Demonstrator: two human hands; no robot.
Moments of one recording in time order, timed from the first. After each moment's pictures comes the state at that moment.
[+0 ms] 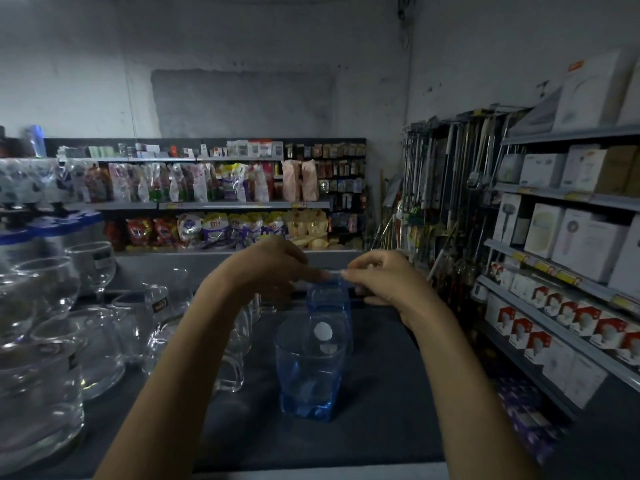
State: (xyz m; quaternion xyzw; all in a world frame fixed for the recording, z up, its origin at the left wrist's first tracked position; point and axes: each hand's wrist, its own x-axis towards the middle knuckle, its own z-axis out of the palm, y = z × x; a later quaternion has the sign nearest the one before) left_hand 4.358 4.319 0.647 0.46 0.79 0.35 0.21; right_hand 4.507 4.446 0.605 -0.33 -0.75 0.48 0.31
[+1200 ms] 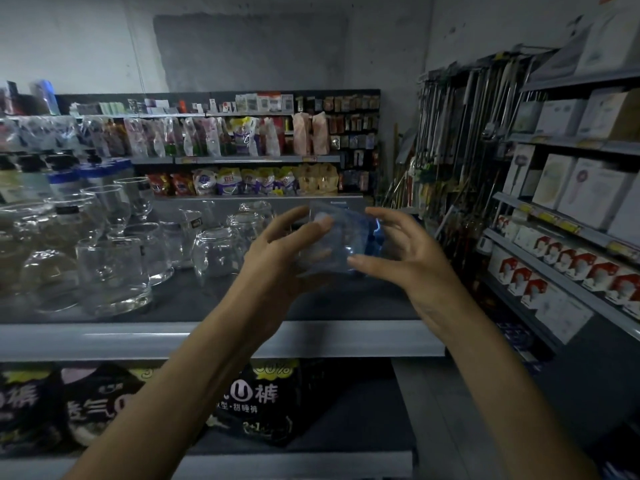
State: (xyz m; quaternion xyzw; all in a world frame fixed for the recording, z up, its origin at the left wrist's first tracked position) left_hand 4.471 4.209 0.573 0.33 0.49 0.73 0.35; right_hand 4.605 4.357 0.547 -0.11 -0.72 0.56 0.39
